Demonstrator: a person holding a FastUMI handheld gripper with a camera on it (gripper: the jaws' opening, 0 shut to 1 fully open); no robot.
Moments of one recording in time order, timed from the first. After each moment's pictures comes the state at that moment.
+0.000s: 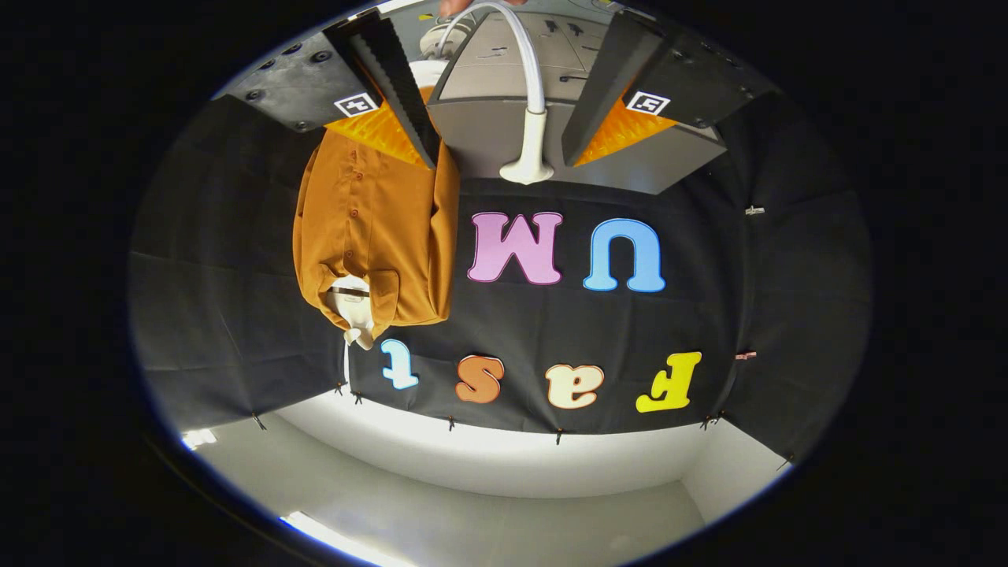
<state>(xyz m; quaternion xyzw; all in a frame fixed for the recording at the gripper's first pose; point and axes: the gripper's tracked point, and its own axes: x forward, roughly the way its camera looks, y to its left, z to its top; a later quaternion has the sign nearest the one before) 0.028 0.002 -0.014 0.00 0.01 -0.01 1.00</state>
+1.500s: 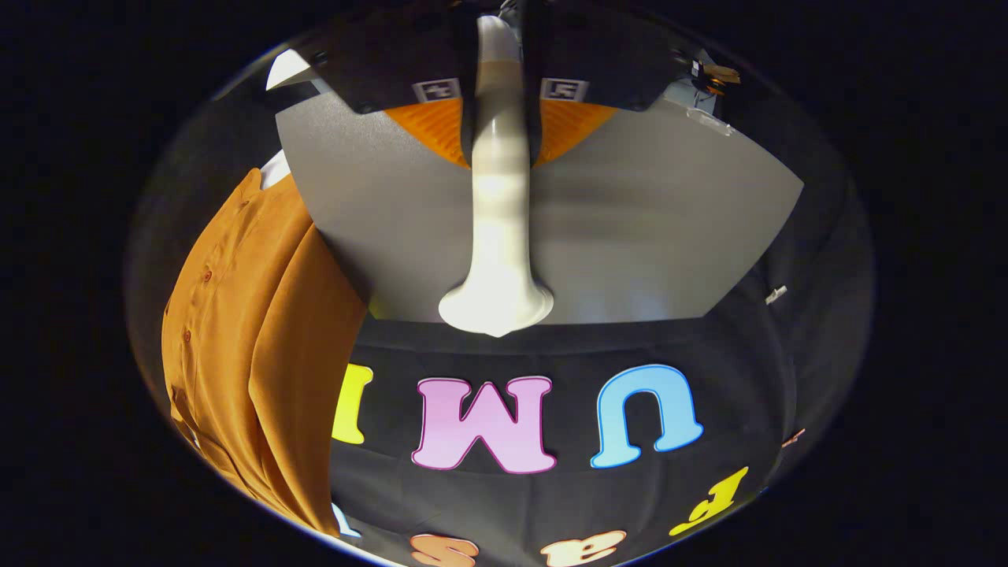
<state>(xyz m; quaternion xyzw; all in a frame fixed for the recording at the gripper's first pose) 0.239 0.044 -0.227 0.02 0.33 0.03 0.94</state>
